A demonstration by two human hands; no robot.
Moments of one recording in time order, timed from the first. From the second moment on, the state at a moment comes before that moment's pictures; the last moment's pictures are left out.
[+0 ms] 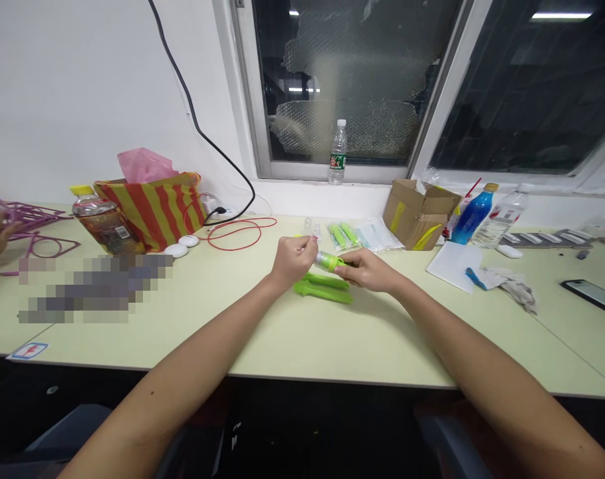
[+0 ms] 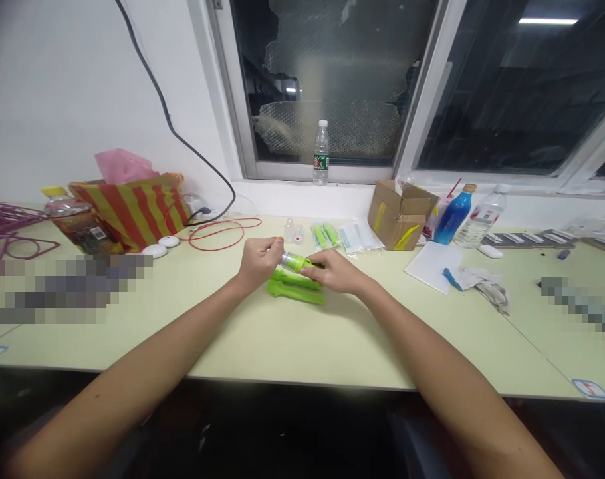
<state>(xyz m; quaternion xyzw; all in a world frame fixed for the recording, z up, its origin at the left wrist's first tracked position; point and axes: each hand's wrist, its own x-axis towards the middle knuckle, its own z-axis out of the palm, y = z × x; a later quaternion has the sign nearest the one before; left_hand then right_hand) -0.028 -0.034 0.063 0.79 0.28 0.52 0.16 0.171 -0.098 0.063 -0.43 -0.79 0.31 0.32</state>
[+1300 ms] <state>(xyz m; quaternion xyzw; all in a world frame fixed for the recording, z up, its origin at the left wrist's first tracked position) -0.027 -0.028 0.058 0.83 0.26 0.48 0.11 0.176 -0.094 0.059 -0.39 -0.70 0.52 0.29</state>
